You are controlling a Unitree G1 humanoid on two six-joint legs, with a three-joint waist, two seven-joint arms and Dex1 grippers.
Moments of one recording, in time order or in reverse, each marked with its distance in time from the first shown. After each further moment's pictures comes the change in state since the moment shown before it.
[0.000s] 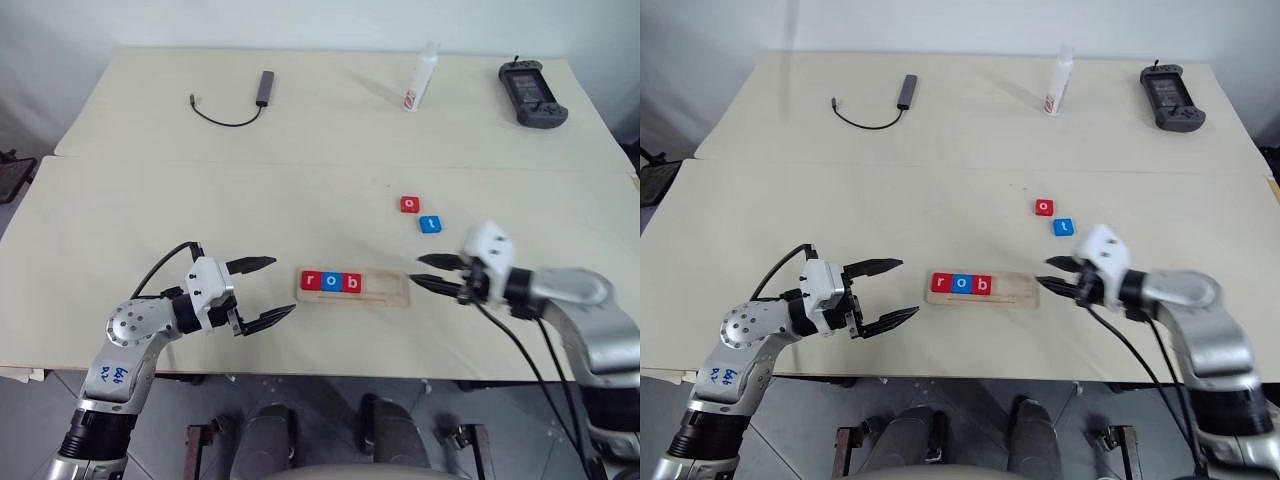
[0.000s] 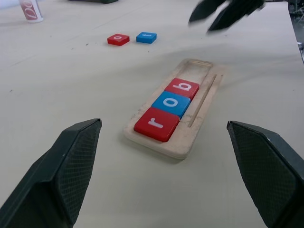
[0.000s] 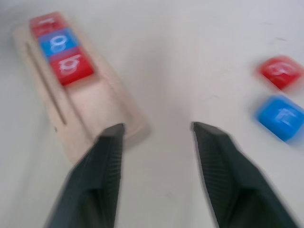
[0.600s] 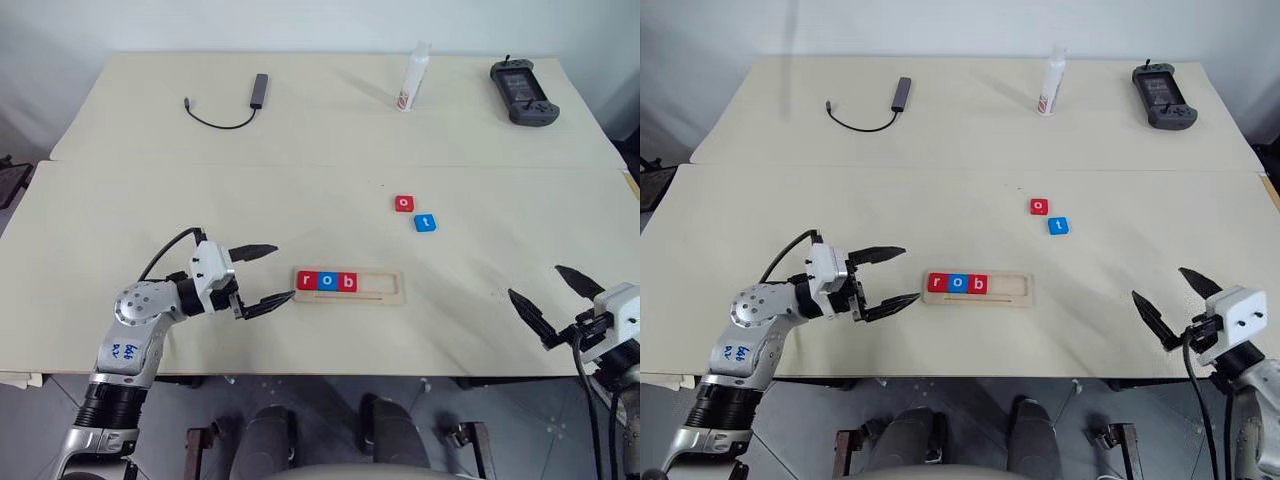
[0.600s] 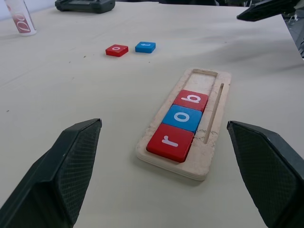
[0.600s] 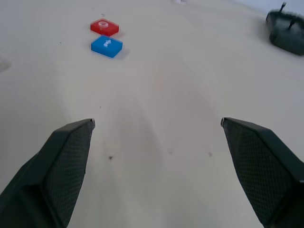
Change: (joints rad) left arm -0.110 -0.028 -0.016 0.121 0.014 -0.050 -0.057; right arm 0.248 0.086 -0.220 0.184 0.008 -0.370 -0.158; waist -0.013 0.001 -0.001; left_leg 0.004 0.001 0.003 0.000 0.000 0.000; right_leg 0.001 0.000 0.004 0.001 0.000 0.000
